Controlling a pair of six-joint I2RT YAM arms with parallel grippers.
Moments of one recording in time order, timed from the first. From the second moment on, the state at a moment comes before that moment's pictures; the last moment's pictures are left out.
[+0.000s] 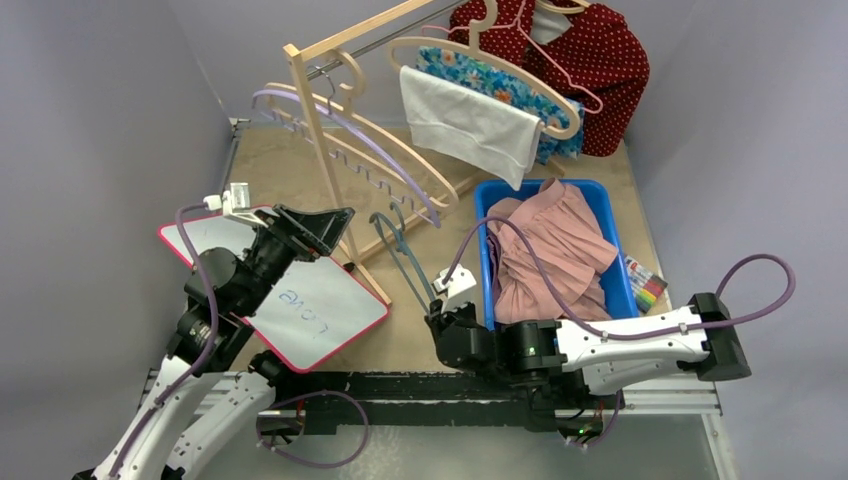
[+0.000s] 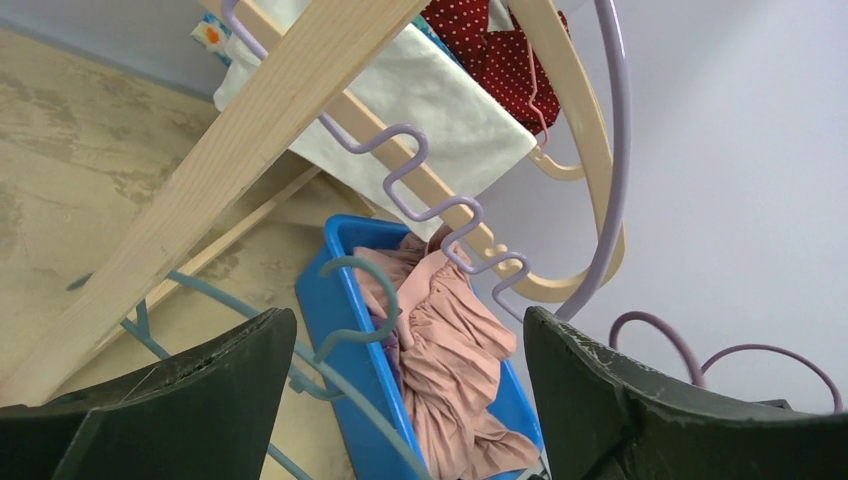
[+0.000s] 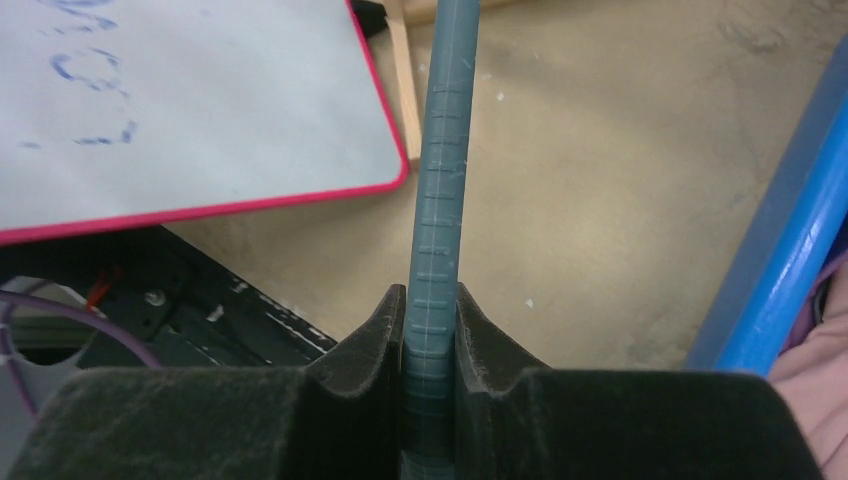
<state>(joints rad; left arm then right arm) -0.50 0.54 0.82 -0.20 0.00 -0.83 1.58 1.14 0.88 -0.41 0.87 0.72</state>
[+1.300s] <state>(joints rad) -0.50 0.41 1.00 -0.45 -0.14 -0.69 0.96 0.97 1.18 -0.26 0.36 0.08</state>
